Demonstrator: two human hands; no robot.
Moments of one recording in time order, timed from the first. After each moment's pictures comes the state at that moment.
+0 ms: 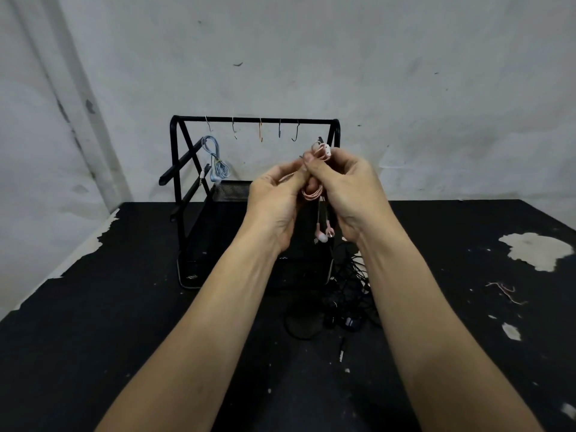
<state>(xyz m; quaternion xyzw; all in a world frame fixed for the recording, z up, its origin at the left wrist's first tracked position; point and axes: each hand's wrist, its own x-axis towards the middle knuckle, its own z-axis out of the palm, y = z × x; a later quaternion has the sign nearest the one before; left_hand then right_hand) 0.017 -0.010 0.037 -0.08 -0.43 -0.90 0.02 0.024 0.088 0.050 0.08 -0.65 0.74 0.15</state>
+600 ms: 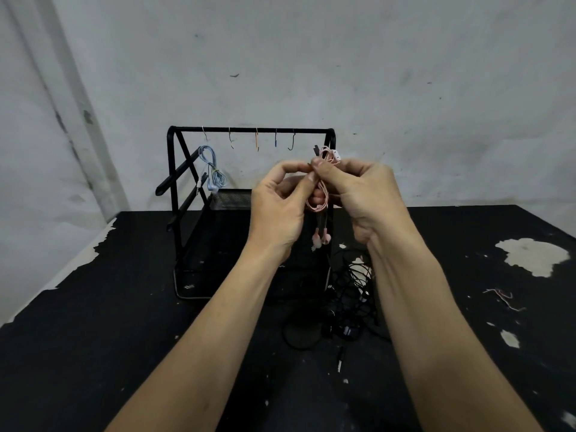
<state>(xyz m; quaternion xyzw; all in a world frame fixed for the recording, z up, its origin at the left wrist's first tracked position) 0.023 -0.005 0.032 -0.19 -0.55 -0.80 0.16 0.040 0.102 0.067 0.03 -0.63 0.76 0.14</state>
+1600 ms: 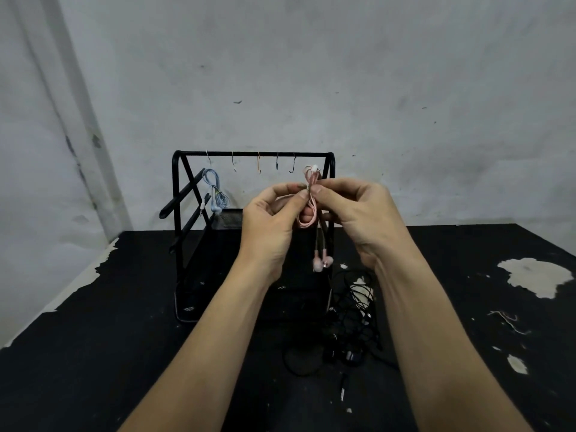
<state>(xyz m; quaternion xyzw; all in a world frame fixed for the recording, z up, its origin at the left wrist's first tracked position) 0.024 -0.017 0.043 -0.17 -0.51 -0.83 0.12 0.041 0.108 0.070 0.10 -0.66 0.73 0.15</state>
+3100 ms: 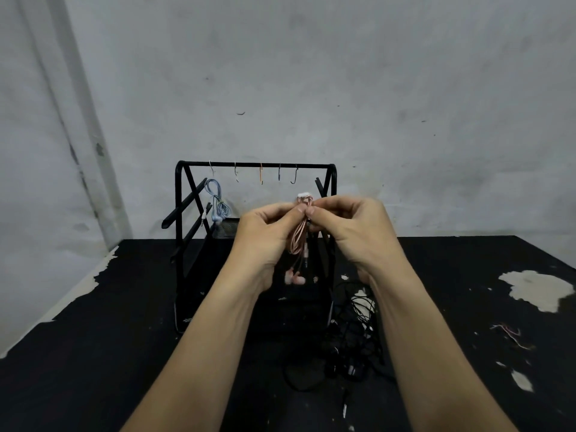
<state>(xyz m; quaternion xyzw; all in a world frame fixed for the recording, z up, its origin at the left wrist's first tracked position) 0.030 -0.031 0.053 -0.09 -0.60 -0.80 0.04 0.041 0.101 0.067 0.11 -0.69 0.69 0.17</state>
